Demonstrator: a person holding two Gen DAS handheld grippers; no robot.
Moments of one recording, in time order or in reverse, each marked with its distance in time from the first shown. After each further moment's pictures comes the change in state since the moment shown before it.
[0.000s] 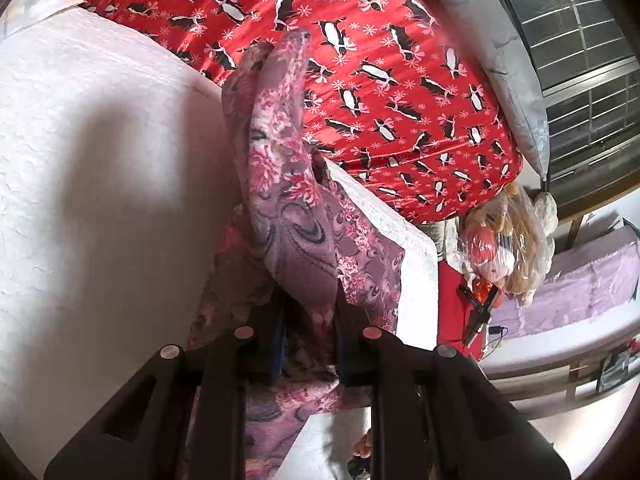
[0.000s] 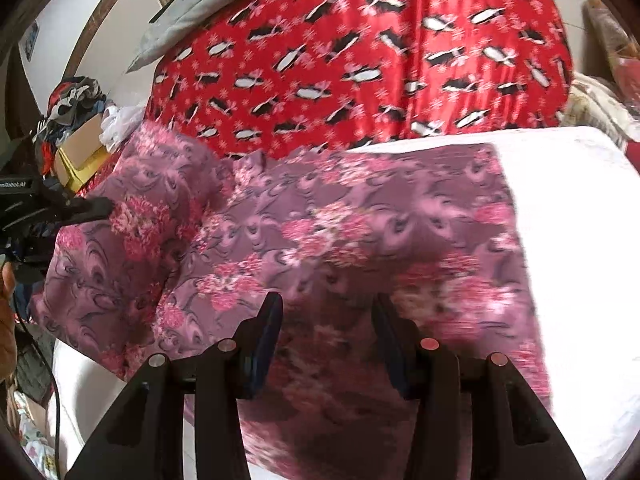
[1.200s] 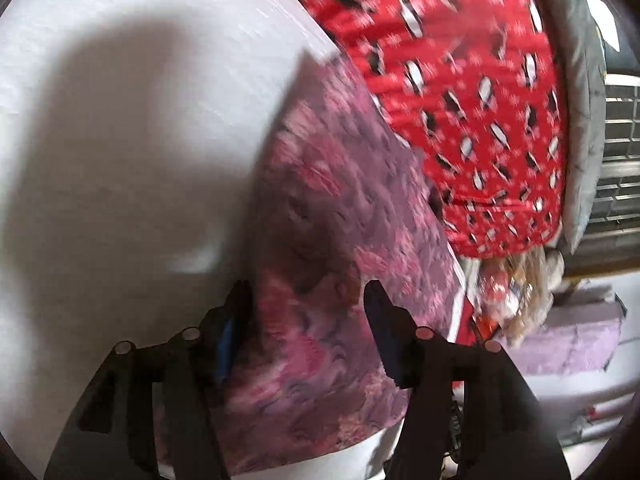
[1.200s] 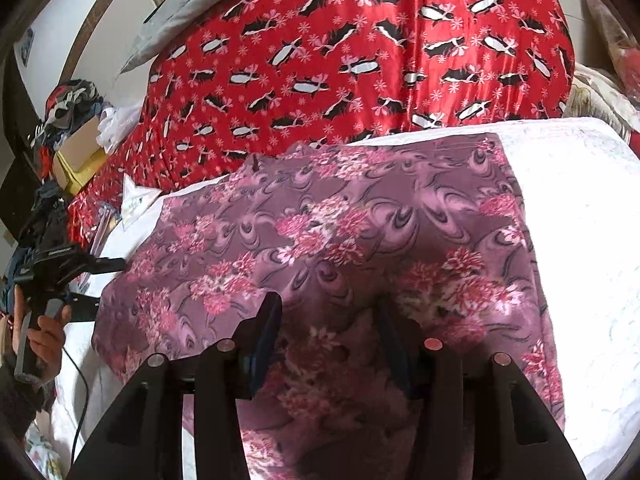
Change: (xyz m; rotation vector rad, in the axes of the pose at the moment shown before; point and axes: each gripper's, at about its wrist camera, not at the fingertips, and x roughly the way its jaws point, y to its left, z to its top) left arm 0.012 0.152 0.027 -0.225 0.085 -0.016; right arm 0.014 0.001 0.001 0.012 0.027 0.021
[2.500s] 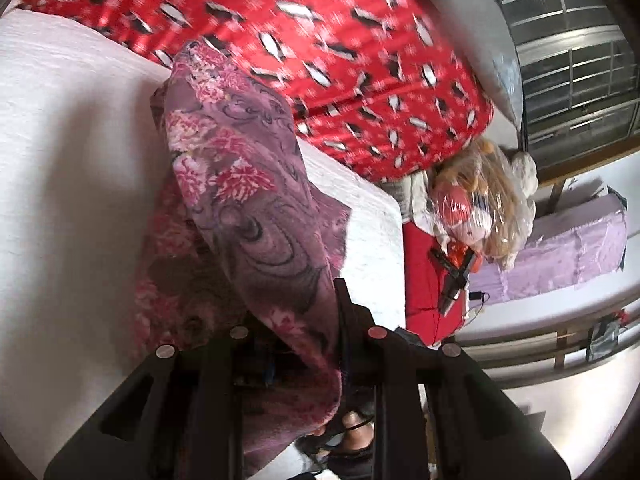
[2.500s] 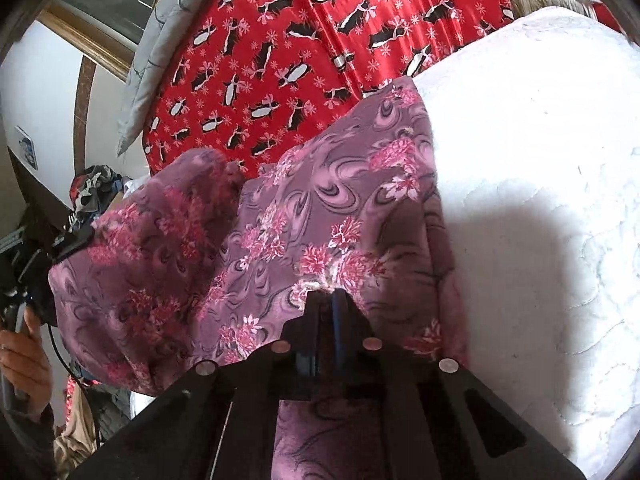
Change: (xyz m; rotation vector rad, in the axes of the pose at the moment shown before) left arm 0.045 -0.212 -0.093 0.296 0.067 -0.048; right arm -0.003 -0.099 -0.029 0.305 -0.035 0.254
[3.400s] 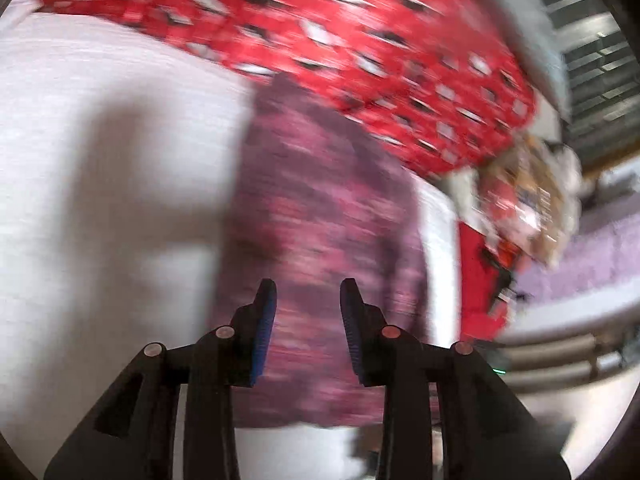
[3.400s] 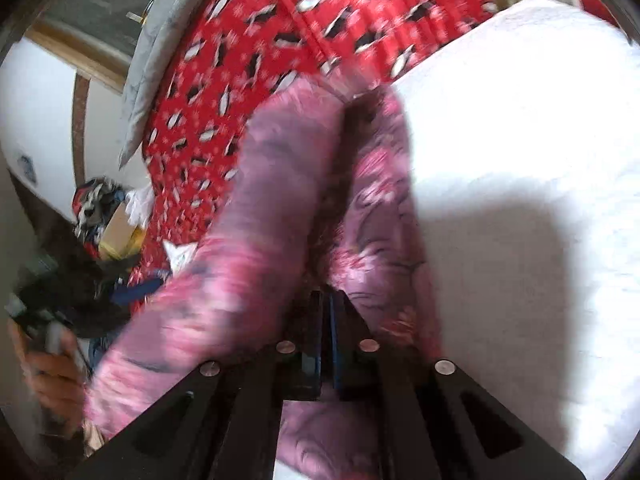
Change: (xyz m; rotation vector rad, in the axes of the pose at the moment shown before) left arm 0.002 0.045 -0.003 0.000 -0.034 0.202; right arm -0.034 -0.011 0.008 0.073 -0.010 -0.021
